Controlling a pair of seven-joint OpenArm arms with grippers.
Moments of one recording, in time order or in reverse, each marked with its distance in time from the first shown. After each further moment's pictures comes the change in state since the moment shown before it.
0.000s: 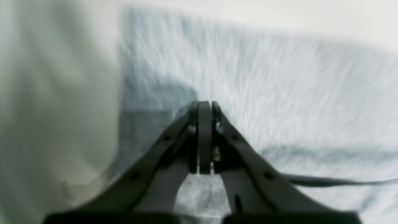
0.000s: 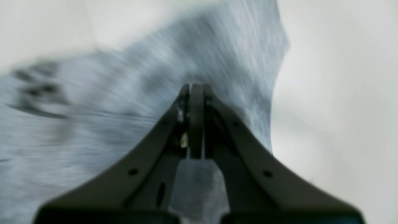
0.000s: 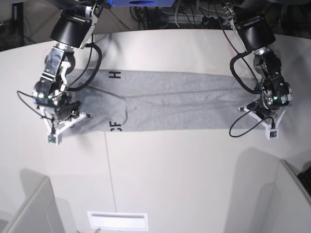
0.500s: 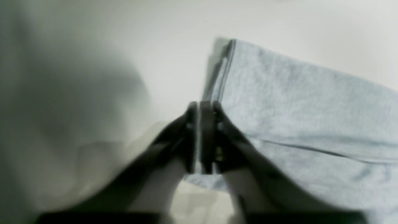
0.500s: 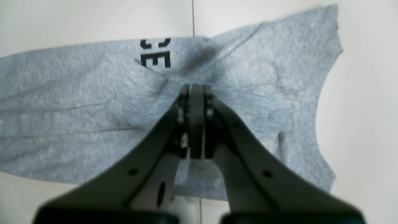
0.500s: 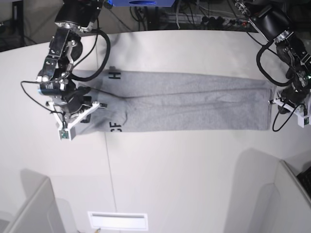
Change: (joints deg) left arm 5.4 -5.3 -15.7 5.3 -18.8 -9.2 4.8; right arm -7.3 -1.6 -7.9 15.6 6.8 -0.5 -7.8
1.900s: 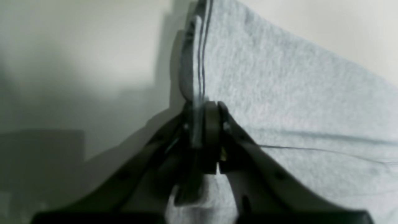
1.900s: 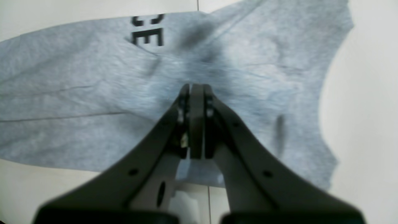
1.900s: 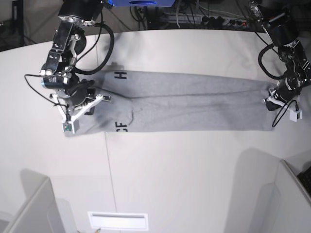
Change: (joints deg) left arm -1.3 -8.0 8.7 -26.9 -8.2 -0.4 -16.1; right arm -2.8 -1.7 0.2 0.8 -0.2 0.0 -0.6
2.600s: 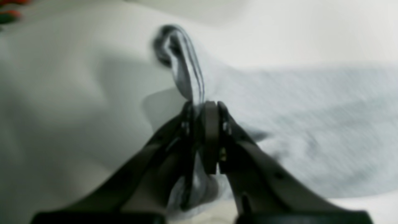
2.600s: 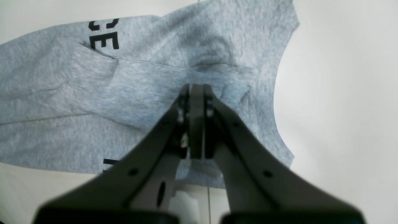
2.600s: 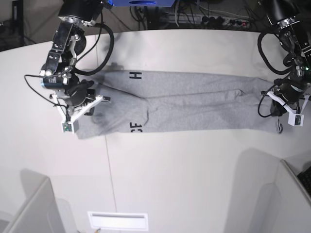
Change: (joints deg) left arm 11.8 2.6 0.8 36.0 1.3 0.2 7.4; right arm 0.2 0.0 0.1 0.0 0.0 0.0 -0.2
